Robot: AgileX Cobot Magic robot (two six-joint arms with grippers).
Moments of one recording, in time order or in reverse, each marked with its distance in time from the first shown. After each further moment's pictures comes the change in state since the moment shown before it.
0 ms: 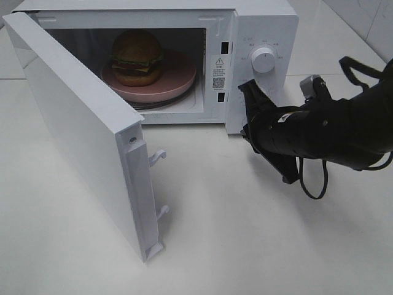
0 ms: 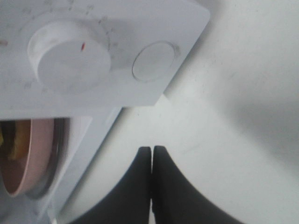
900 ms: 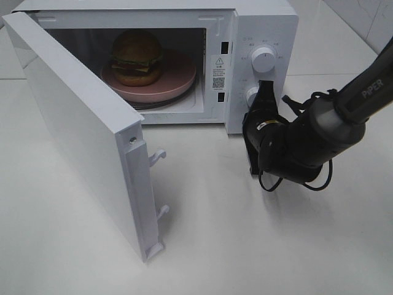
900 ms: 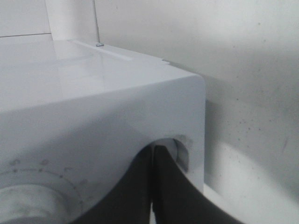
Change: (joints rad) left arm 0.000 0.000 0.000 0.000 0.000 0.000; right arm 0.003 0.326 -0.176 0.122 -0.405 0.467
